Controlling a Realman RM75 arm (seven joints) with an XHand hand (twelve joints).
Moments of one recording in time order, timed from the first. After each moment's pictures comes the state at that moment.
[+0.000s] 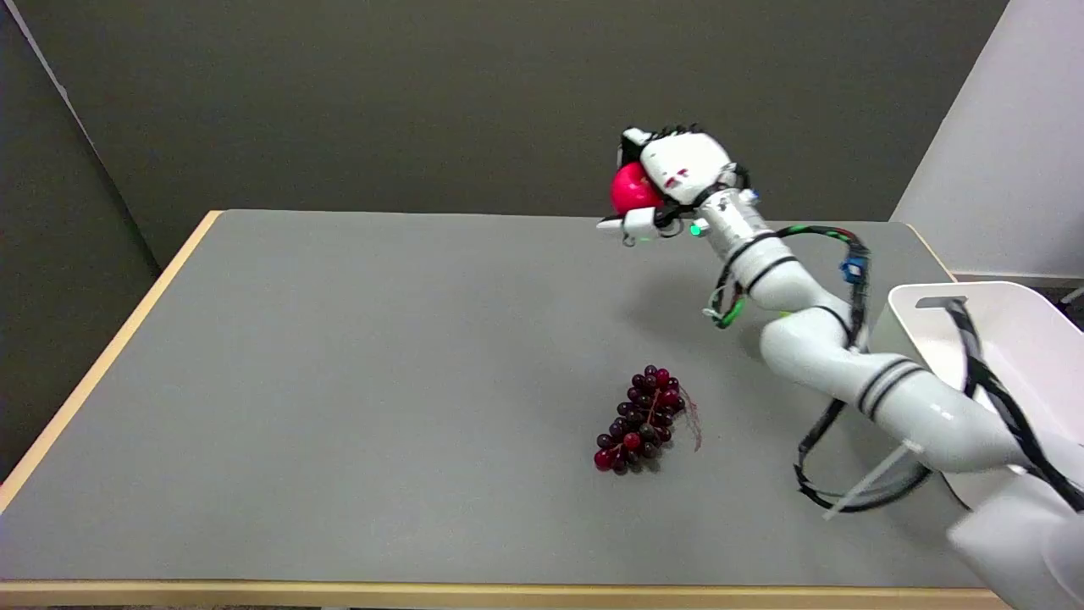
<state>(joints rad) 0.50 -1.02 -1.98 1.04 0.64 0.38 0.01</state>
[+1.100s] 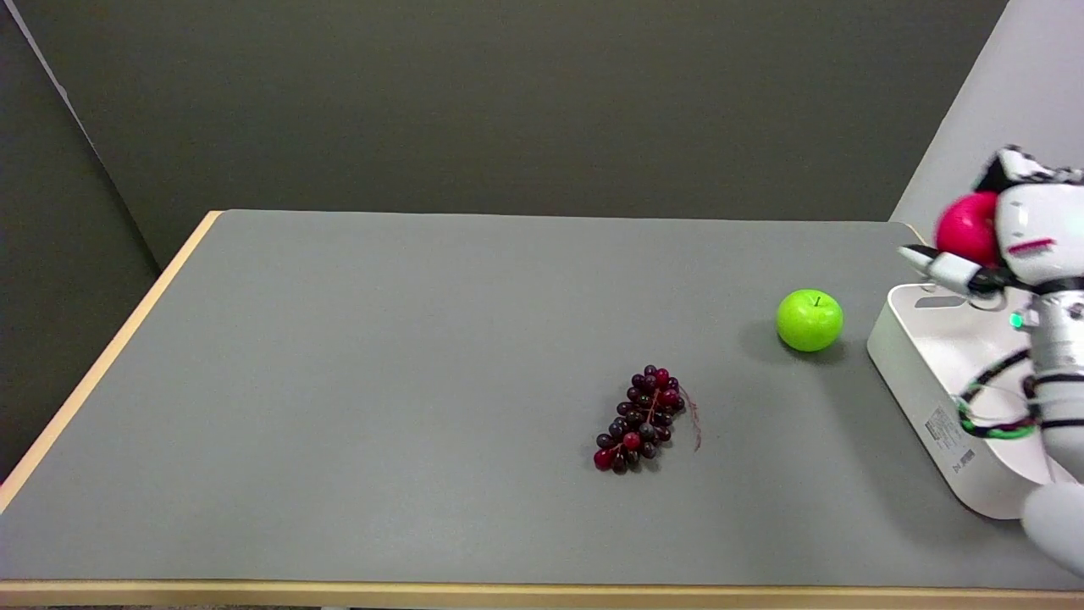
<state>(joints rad) -0.52 -0.98 -1.19 1.65 1.09 0.74 -0.52</state>
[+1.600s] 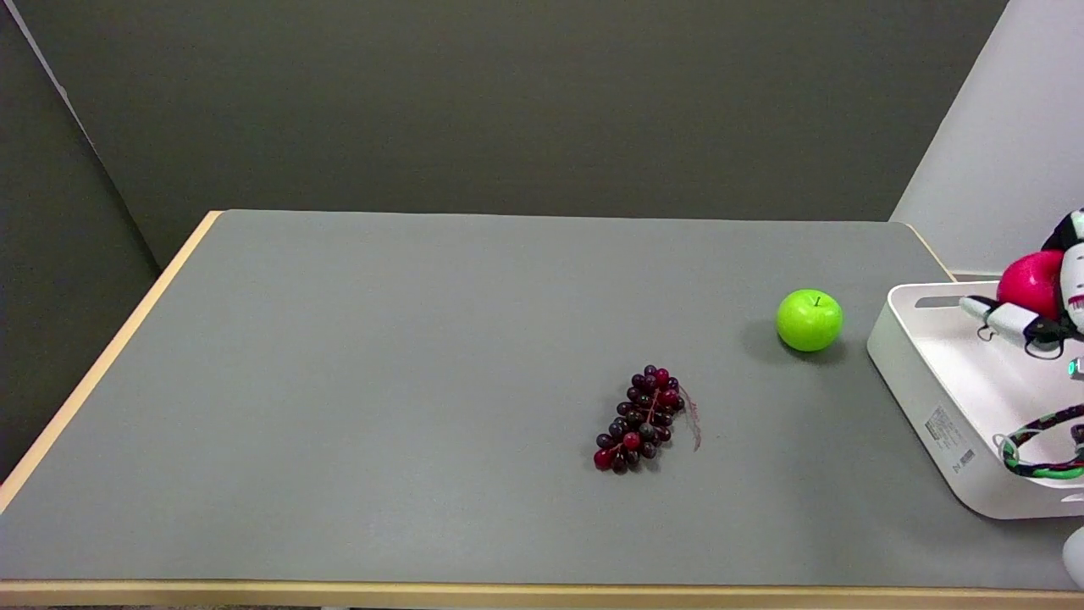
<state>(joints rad) -0.63 -0.99 -1.17 1.59 1.26 0.82 -0.60</state>
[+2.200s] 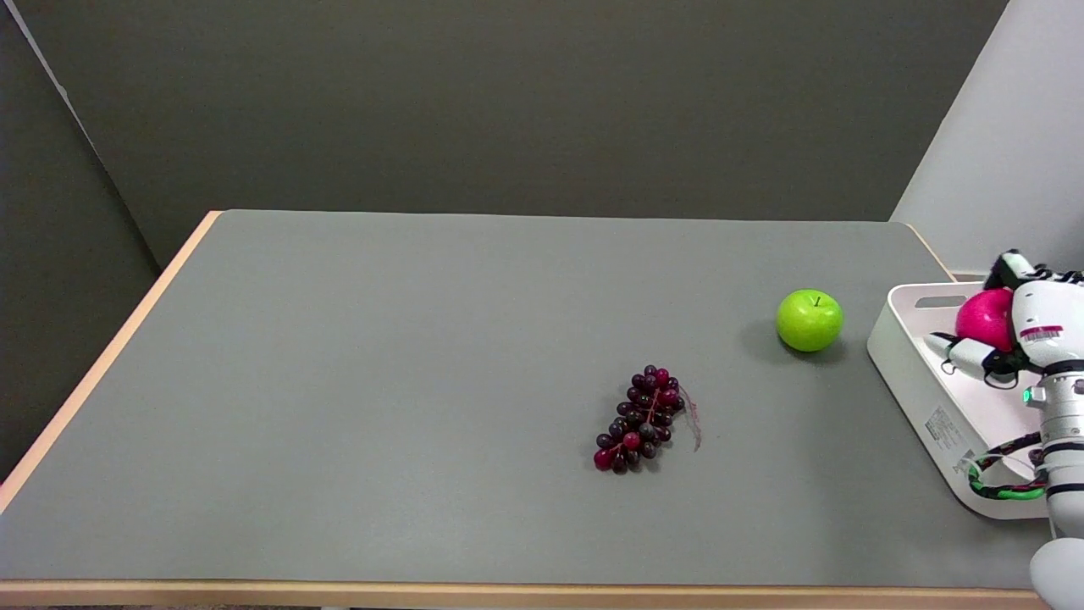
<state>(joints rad) -0.60 -0.96 -1.34 1.51 1.35 0.88 -0.62</state>
